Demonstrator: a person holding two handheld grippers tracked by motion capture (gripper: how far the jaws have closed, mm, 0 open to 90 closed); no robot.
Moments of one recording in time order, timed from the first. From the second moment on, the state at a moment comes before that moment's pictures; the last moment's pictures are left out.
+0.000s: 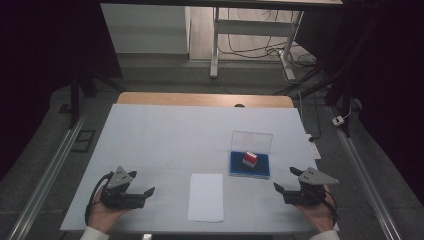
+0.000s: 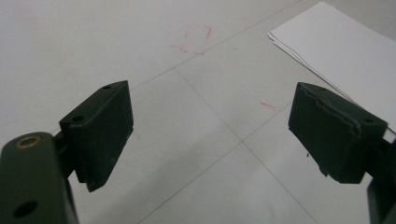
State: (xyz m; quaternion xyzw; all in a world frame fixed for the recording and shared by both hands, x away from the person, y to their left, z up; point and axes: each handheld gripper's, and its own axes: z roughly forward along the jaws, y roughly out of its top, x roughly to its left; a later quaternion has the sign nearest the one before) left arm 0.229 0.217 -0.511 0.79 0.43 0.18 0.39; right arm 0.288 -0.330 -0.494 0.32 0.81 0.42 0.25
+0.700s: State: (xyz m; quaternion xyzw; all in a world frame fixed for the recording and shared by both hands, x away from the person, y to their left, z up) left arm 0.228 0.219 -0.505 0.79 0.43 0.18 0.40; right arm 0.285 -0.327 -0.491 0.31 0.82 0.43 0.23
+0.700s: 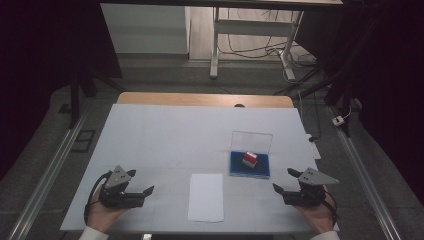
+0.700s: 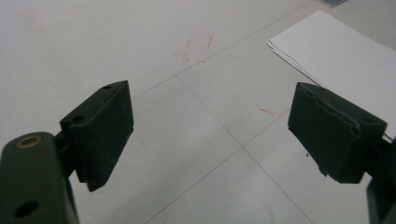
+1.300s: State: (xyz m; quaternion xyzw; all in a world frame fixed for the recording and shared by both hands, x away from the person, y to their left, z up) left arm 0.228 0.220 -0.504 0.79 0.43 0.19 0.39; right arm 0.284 -0.325 -0.482 0.31 0.81 0.44 0.23
